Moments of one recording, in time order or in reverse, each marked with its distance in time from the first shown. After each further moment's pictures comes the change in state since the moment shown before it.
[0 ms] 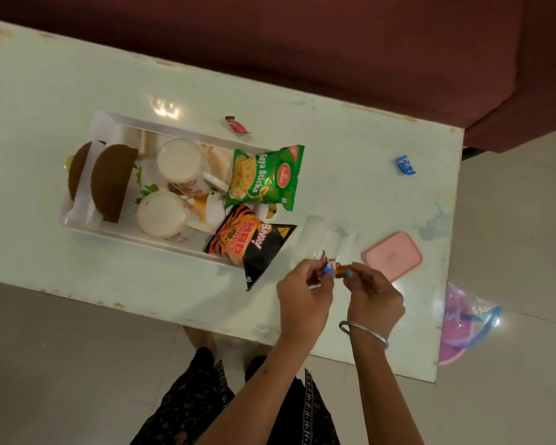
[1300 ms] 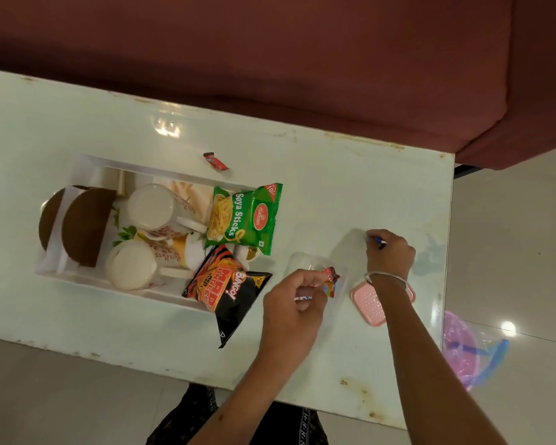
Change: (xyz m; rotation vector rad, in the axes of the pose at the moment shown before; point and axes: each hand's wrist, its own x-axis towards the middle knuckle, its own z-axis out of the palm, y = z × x) left_hand 0.035 0.057 0.006 -0.061 -0.142 -0.051; right_hand 0.173 -0.020 0.031 -0.455 -0.061 -0.250
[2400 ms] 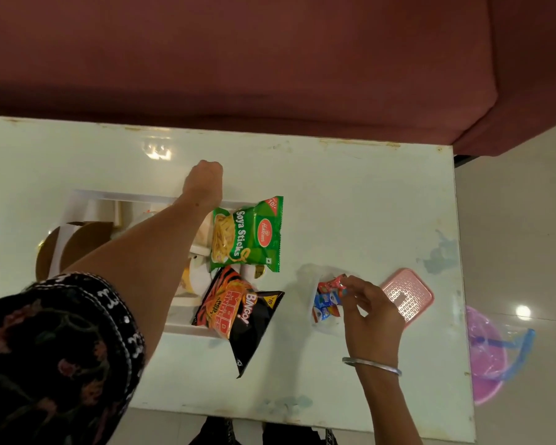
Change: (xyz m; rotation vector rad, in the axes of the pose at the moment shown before) left_hand 0.259 0.031 -0.123 1.376 0.084 0.227; right_hand -0.124 -0.038 -0.009 0.488 -0.028 0.119
